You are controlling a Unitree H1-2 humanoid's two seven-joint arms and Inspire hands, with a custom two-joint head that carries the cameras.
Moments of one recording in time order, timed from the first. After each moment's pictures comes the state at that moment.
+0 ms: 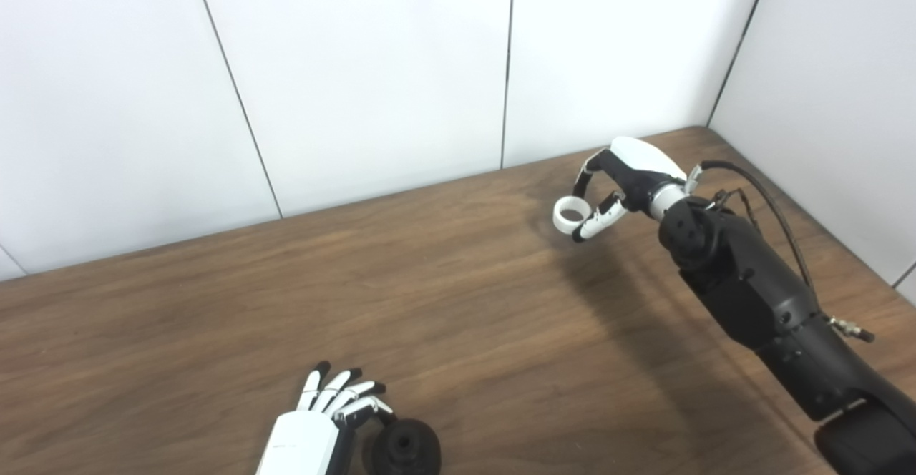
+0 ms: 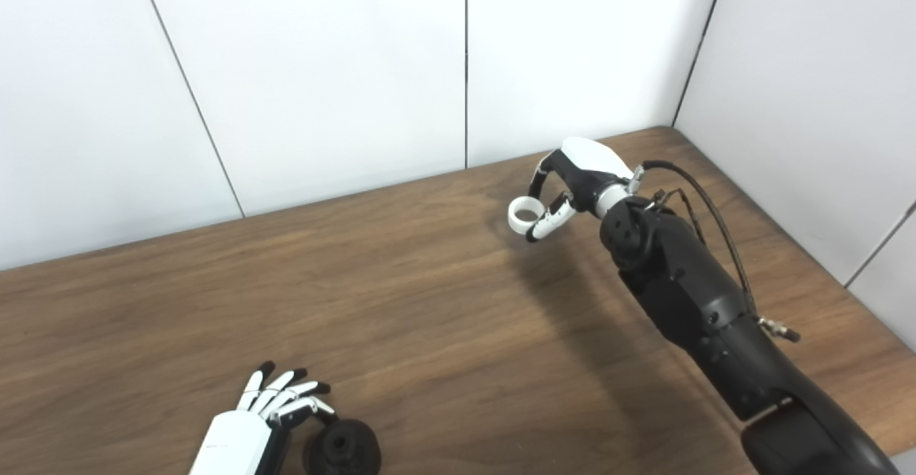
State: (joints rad) left arm 0.09 0.19 -0.48 -0.17 0.98 -0.05 0.10; right arm -0.46 -0.62 0.17 0.03 -0.65 0.43 0.33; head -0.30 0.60
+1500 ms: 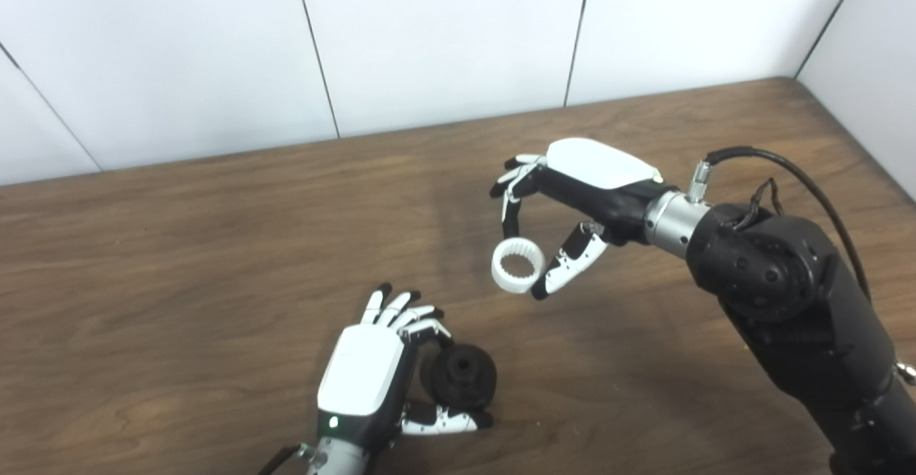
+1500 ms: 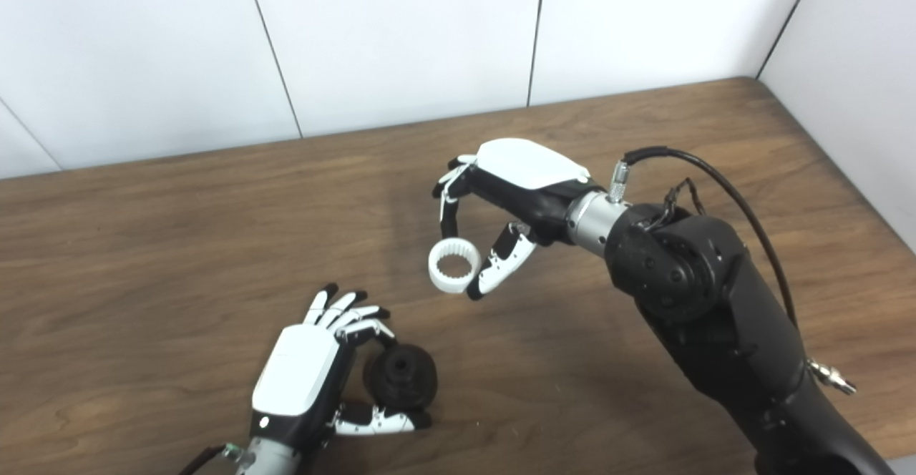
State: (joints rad) left arm 0.09 0.14 -0.54 -0.21 1.03 0.04 0.04; right arm -0.37 -0.50 0.24 -0.67 -0.74 0.47 0.90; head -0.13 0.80
